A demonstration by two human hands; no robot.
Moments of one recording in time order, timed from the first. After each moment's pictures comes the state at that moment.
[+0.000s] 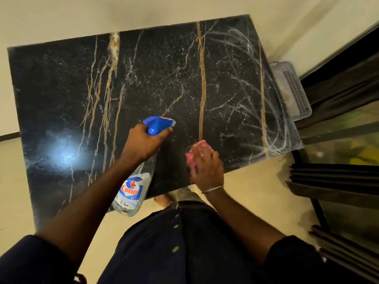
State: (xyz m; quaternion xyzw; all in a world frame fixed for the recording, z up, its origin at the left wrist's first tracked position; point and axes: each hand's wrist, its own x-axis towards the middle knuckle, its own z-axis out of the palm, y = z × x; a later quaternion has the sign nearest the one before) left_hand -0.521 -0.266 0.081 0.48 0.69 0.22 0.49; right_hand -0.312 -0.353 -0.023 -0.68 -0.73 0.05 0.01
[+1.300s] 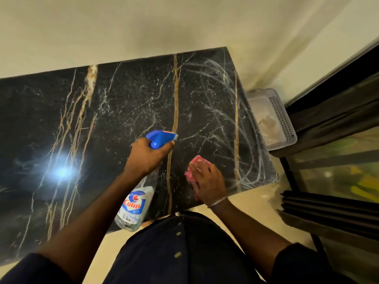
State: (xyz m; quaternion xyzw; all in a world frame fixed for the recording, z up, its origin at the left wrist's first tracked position) left_hand -0.395 -0.214 0.109 0.48 0.69 0.26 0.48; right_hand -0.175 -0.282 -0.031 -0.57 -0.82 0.05 0.04
